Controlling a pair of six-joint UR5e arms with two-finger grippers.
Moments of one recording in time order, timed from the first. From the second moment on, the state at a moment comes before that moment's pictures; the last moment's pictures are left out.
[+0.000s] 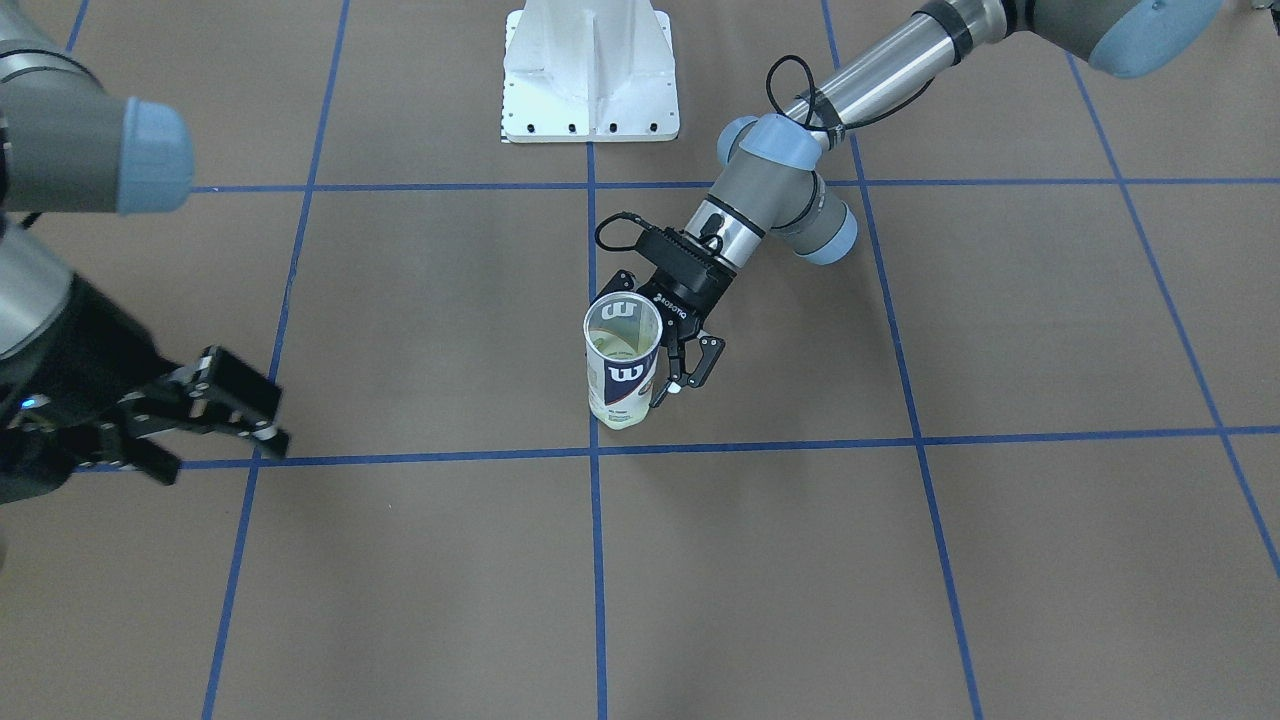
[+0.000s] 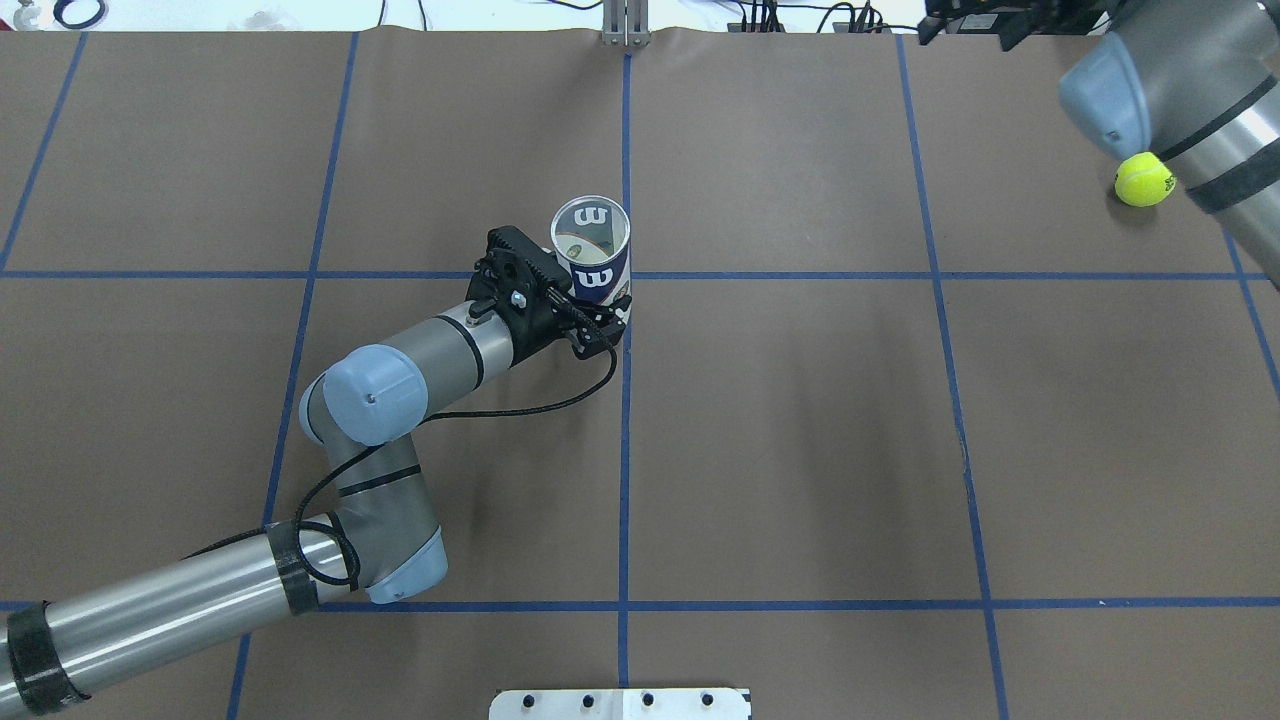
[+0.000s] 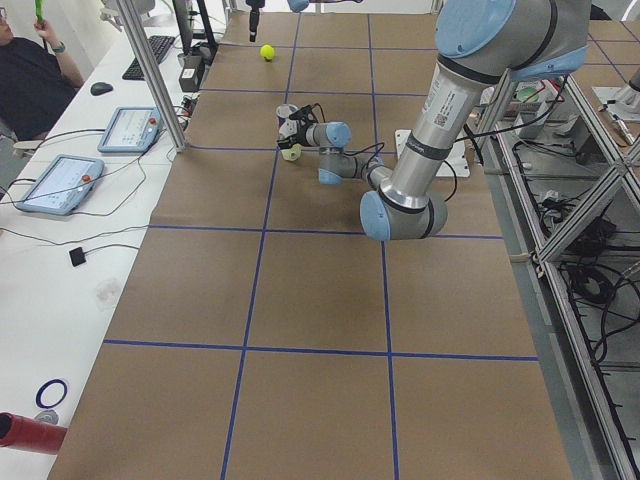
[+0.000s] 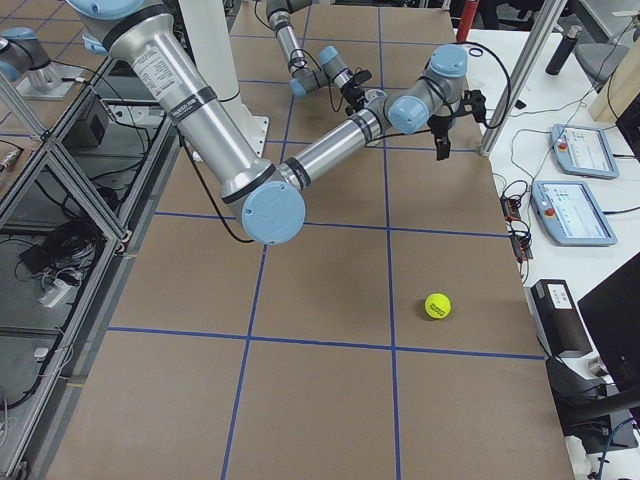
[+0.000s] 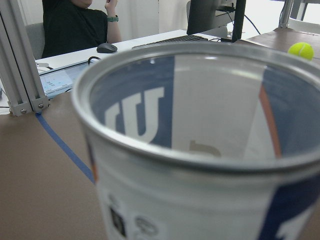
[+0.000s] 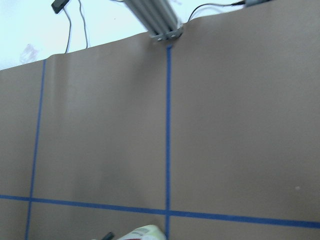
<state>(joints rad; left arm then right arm) -0.46 -2.22 -1.25 -2.87 -1.32 -0.52 1.21 -0.95 1.50 -1.44 2.32 0.59</state>
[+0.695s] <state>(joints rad) -0.46 -2.22 -1.25 -2.87 -1.32 -0.52 1.30 -1.09 1.16 -1.28 2.26 0.12</state>
